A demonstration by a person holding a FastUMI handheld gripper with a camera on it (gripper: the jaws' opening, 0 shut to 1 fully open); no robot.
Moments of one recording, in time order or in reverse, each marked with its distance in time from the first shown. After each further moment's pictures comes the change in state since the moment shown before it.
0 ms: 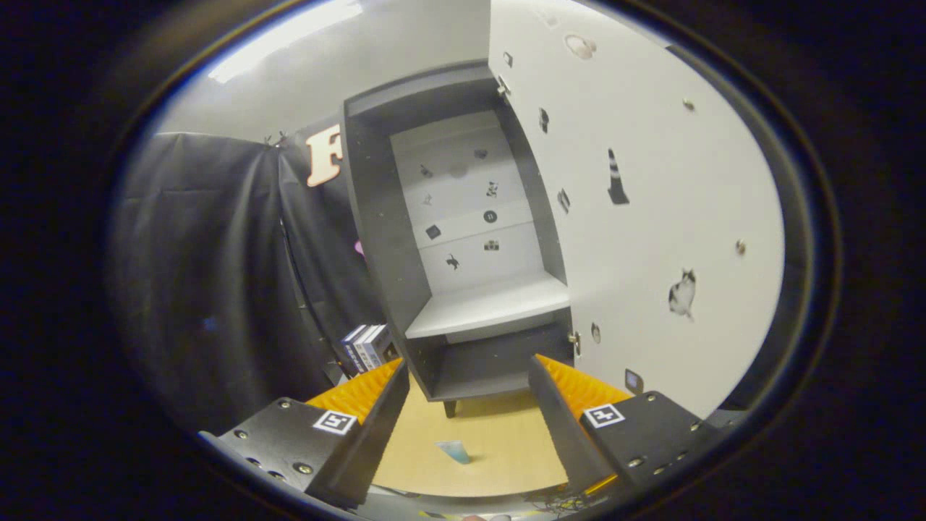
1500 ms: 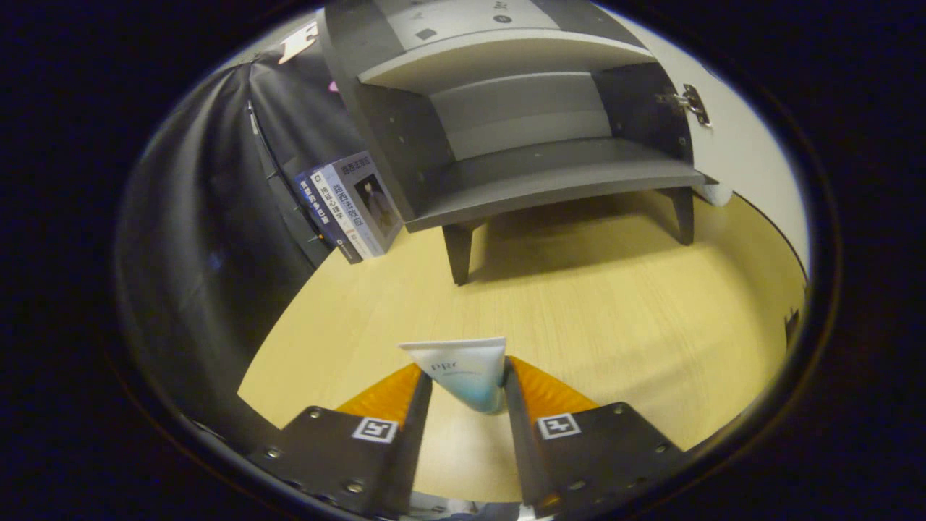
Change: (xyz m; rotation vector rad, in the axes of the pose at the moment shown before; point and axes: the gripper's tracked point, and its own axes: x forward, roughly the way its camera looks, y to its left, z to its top) arm -0.012 -0.005 -0.132 0.012 0.497 0.023
